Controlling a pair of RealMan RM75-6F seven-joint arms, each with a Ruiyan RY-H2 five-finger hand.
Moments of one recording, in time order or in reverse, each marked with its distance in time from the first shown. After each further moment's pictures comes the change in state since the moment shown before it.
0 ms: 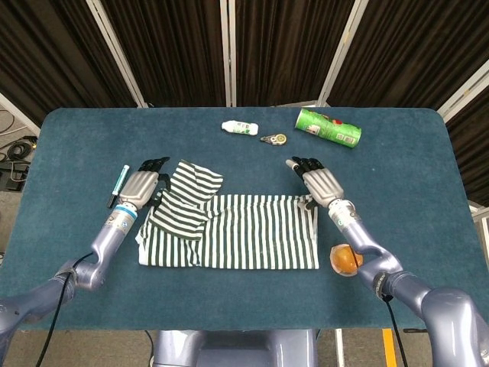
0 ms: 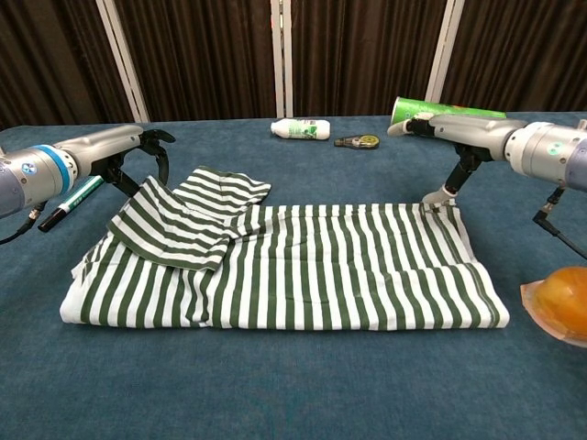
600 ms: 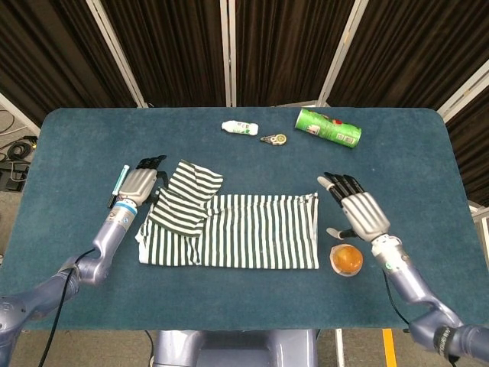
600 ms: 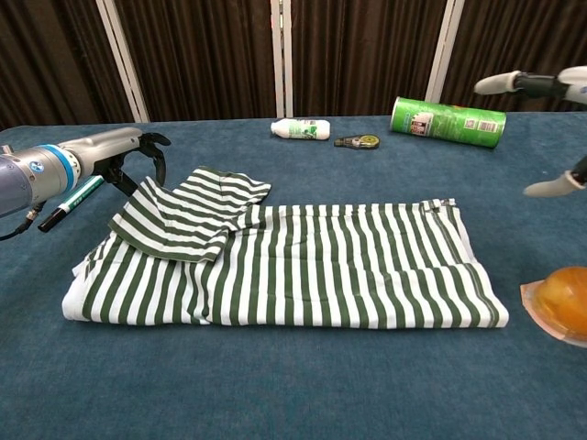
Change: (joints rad) left arm -0.023 -0.032 -0.017 0.069 -0.052 -0.056 0.030; right arm -0.298 0.416 -0.069 -0.680 -0.016 0.371 -0.225
